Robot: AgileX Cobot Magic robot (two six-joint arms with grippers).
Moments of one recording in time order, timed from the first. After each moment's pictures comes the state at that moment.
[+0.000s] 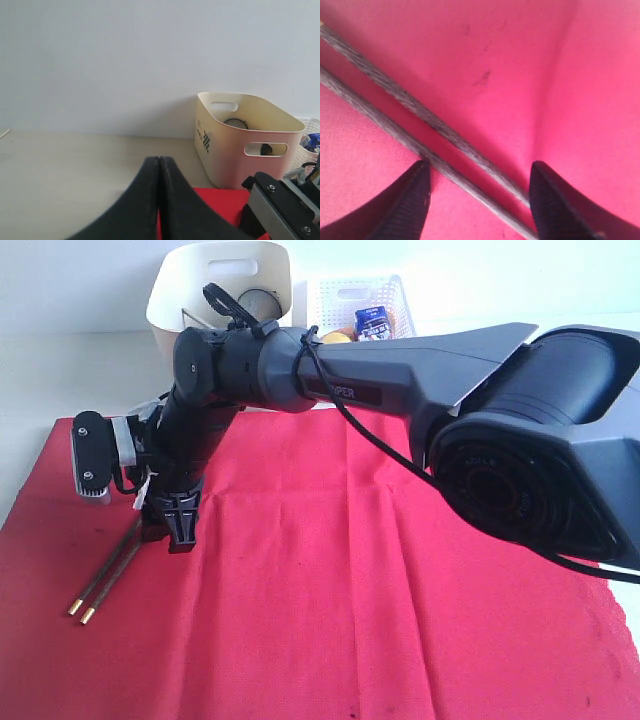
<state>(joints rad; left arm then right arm) 0.01 0.22 0.00 0.36 -0.15 -0.42 0.97 2.50 -2.01 0.43 0.81 -1.32</state>
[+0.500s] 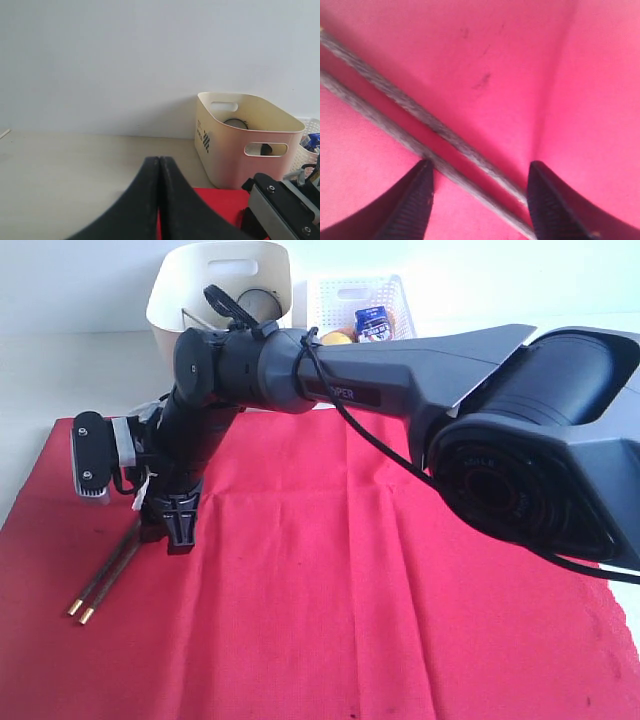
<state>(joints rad) 0.01 0.22 0.00 0.36 -0.15 -0.42 0.97 2.50 -2.01 0.44 0.83 -1.32</state>
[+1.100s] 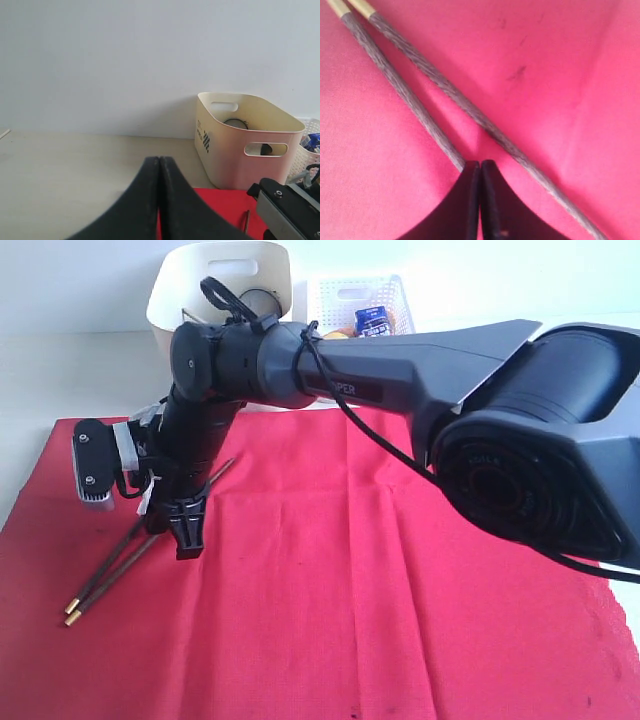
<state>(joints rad) 0.01 0.22 0.00 0.36 -0.15 -0.42 0.97 2.49 -2.02 0.41 0.92 -1.29</state>
